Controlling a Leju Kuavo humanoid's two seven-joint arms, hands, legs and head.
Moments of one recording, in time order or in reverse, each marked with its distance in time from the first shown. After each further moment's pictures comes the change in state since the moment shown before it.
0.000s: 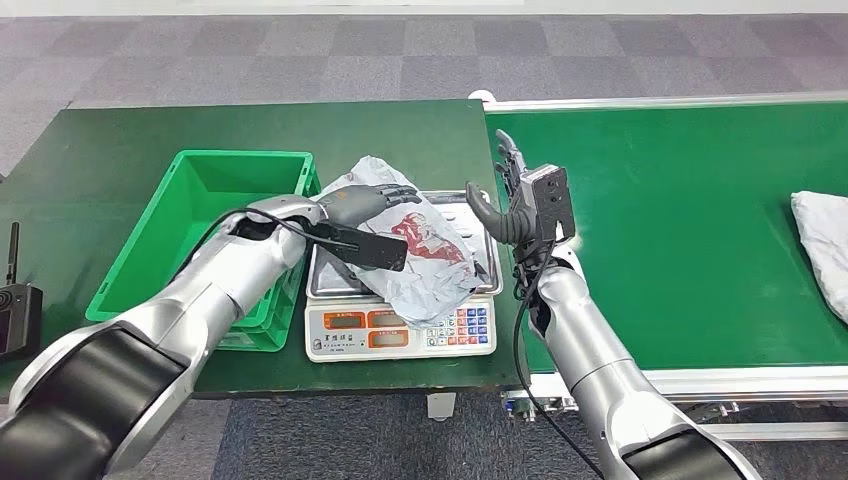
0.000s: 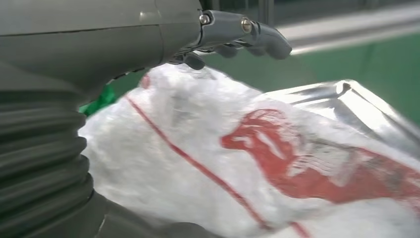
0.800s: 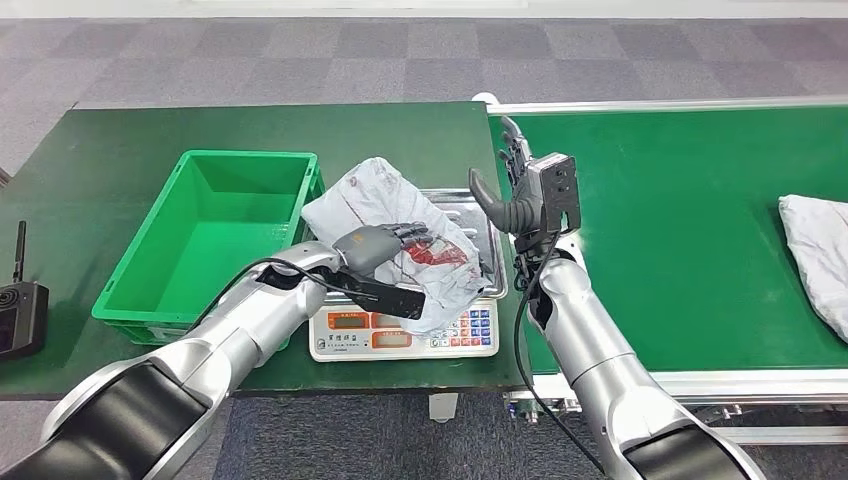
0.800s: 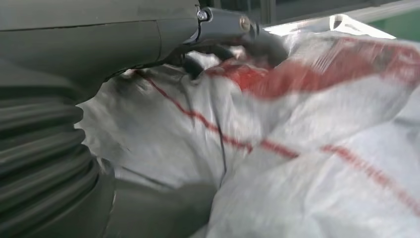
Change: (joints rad) left arm 0.125 -0.052 -0.059 0.041 -0.076 0.115 0.045; right arm -0.018 0.000 0.005 -0.025 -0.030 -0.002 0.004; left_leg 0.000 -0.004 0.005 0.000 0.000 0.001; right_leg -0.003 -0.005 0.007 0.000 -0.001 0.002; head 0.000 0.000
